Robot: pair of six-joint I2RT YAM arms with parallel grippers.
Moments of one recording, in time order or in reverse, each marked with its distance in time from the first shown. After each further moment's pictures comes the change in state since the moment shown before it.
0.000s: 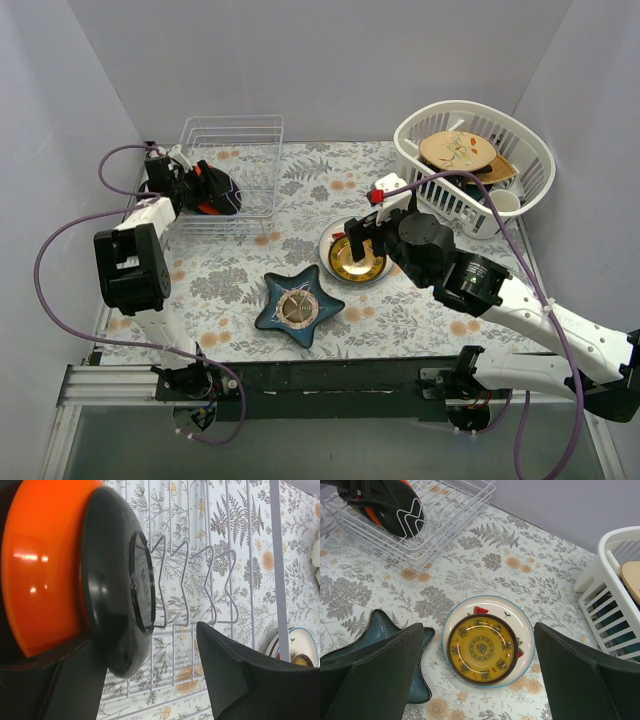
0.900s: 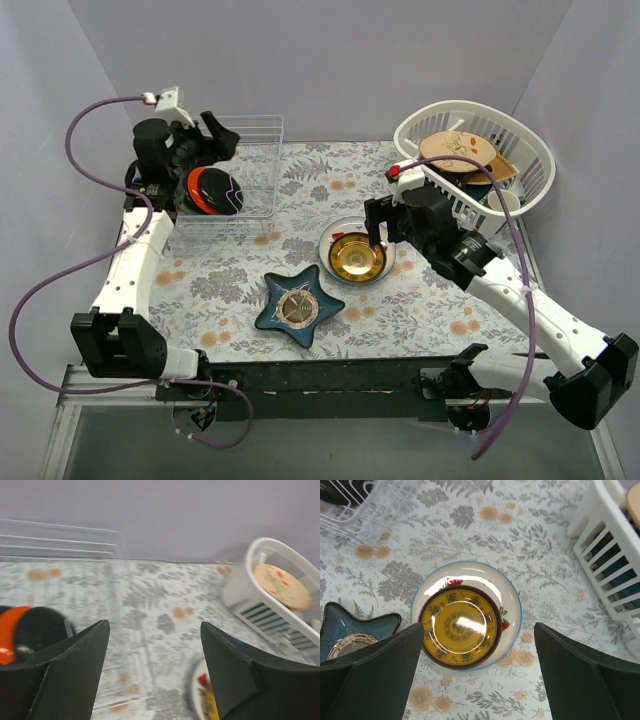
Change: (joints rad) left arm -0.142 -0.458 0.116 -0.108 -0.195 -0.031; right arm -0.290 0.060 -0.046 -0.069 -0.200 0.104
